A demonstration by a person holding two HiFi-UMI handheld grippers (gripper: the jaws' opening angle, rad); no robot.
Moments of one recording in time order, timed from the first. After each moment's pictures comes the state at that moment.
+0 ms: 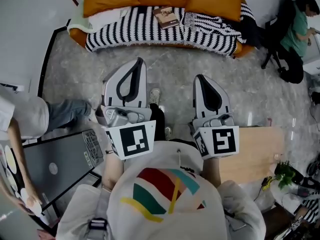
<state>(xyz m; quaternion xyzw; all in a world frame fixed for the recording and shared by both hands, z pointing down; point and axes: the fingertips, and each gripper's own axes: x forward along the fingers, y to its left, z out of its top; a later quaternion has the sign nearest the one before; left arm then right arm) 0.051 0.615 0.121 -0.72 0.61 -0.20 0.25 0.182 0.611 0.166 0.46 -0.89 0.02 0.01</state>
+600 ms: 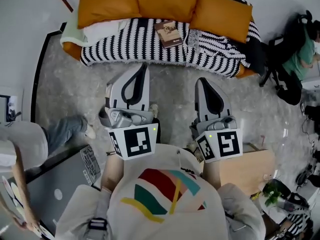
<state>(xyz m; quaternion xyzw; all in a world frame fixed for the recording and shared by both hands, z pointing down) -0.024 0.415 0.141 -0.74 0.61 -0.20 0.21 0.109 0.411 0.160 0.45 -0.89 0.05 0.01</state>
